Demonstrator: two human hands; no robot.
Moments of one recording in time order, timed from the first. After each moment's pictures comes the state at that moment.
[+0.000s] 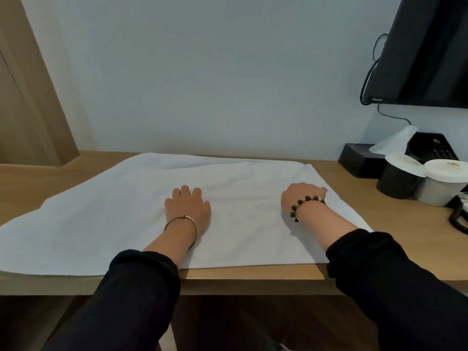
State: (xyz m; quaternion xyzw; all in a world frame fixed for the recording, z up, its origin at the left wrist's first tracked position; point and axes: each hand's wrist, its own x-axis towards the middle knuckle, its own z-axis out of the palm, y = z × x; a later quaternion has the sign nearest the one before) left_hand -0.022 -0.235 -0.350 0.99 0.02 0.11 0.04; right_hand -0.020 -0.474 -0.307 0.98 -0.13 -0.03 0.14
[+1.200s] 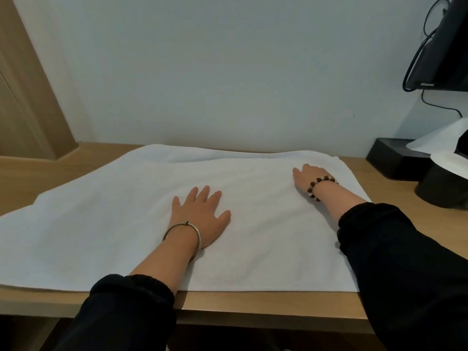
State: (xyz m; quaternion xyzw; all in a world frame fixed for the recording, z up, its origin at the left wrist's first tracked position) left_hand -0.007 -0.233 -0.365 1.00 -0.05 0.00 0.06; right_hand 0.097 -0.512 -0.332 0.99 -0.14 -0.01 -0.07
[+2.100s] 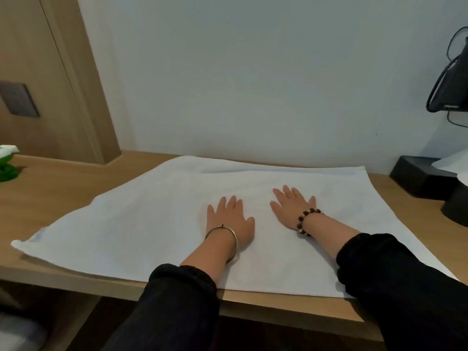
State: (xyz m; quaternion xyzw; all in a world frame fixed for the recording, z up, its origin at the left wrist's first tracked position) left_hand -0.016 -0.245 -0.353 1.00 -0.02 -0.03 0.09; right_hand 0.040 -0.420 -0.348 0.99 0.06 -0.09 -0.03
